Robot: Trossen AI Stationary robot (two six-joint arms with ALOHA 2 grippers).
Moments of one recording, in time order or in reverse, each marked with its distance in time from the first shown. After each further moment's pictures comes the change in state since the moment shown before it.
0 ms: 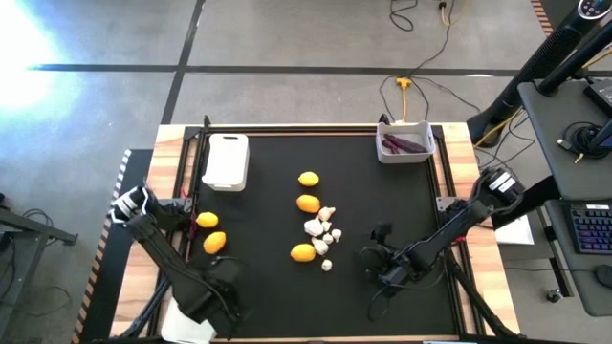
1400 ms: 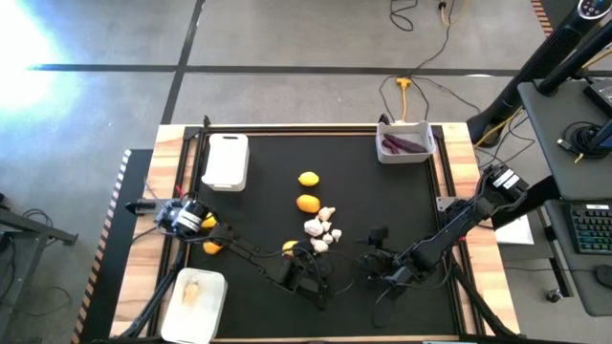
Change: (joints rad) left arm 0.384 0.435 0.050 1.018 -0.472 1.003; right arm 0.018 -0.048 0.000 0.101 -0.068 -0.126
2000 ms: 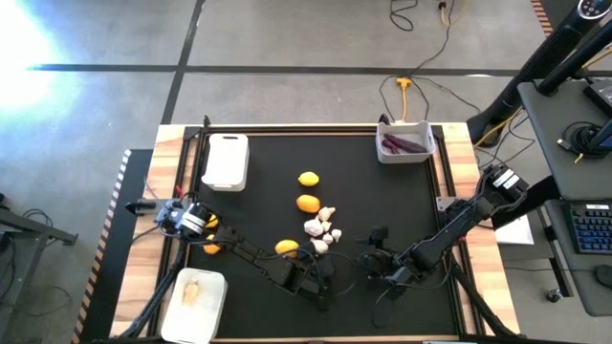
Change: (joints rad) left arm 0.002 0.036 0.000 0.114 -0.029 -0.036; right arm 0.000 0.000 0.000 -0.007 0.000 0.008
